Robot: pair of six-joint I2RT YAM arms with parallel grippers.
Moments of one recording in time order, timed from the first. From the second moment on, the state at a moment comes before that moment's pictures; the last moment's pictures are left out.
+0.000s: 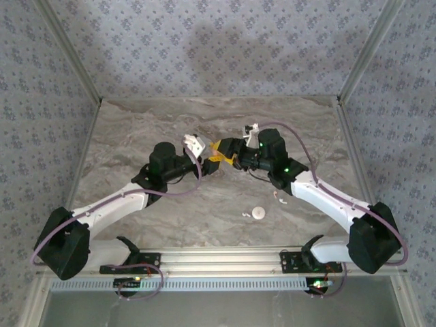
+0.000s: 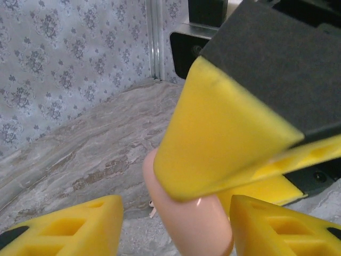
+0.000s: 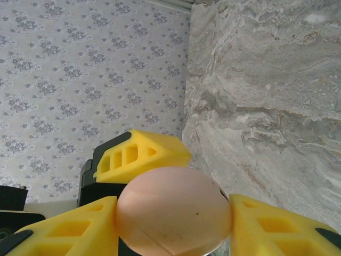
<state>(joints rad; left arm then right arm) -0.67 1.25 0.72 0.39 0.35 0.04 0.63 1.30 0.89 0.13 -0.46 1.17</state>
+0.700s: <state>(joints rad) -0.68 1.16 0.81 0.05 0.46 0.18 0.57 1.02 0.86 -0.08 -0.40 0.69</state>
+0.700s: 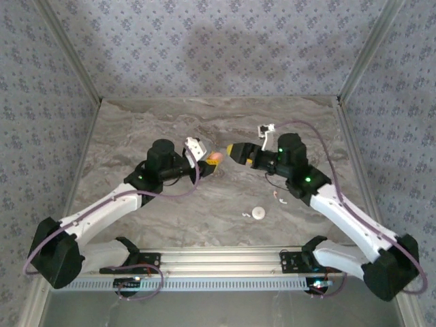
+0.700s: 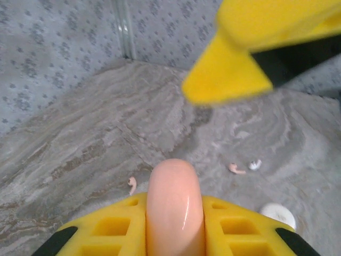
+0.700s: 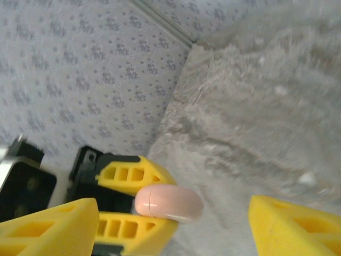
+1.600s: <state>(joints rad) -0.68 1.20 1.01 -0.51 0.75 0.56 0.66 1.27 1.18 -0.74 -0.65 -0.87</state>
